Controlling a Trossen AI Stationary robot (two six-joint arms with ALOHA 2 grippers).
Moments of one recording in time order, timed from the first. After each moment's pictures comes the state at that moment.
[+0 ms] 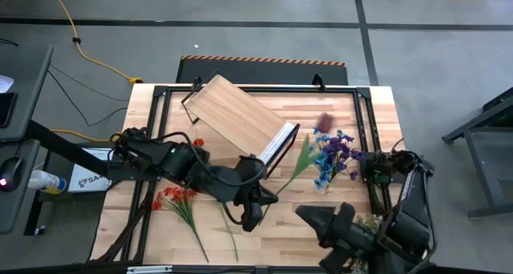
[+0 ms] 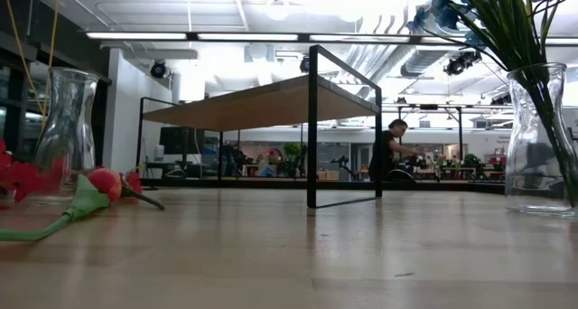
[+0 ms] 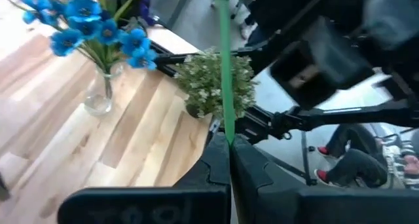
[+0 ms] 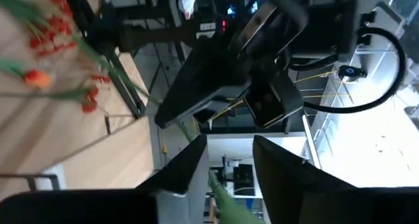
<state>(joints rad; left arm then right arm) -0.47 1.89 2.36 -0.95 -0.30 -0.81 0.95 1.94 2.34 -1.04 1.40 -0.79</state>
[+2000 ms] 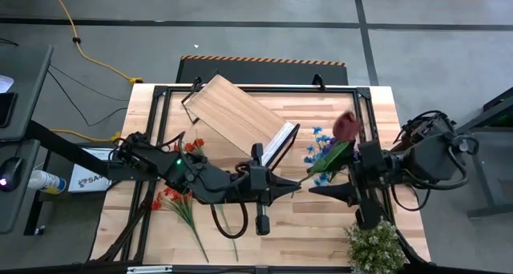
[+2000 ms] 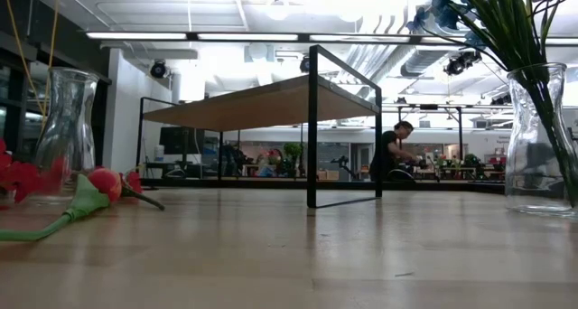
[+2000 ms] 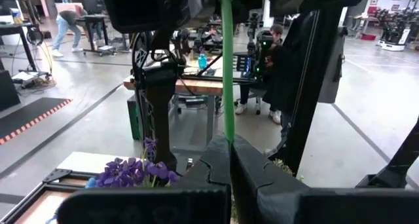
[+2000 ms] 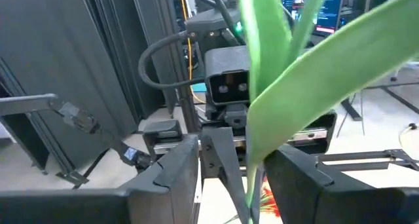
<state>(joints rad) -0.50 1.93 2.36 -0.47 -0.59 -0.08 0.70 1.62 2.34 -0.83 0.57 0.26</state>
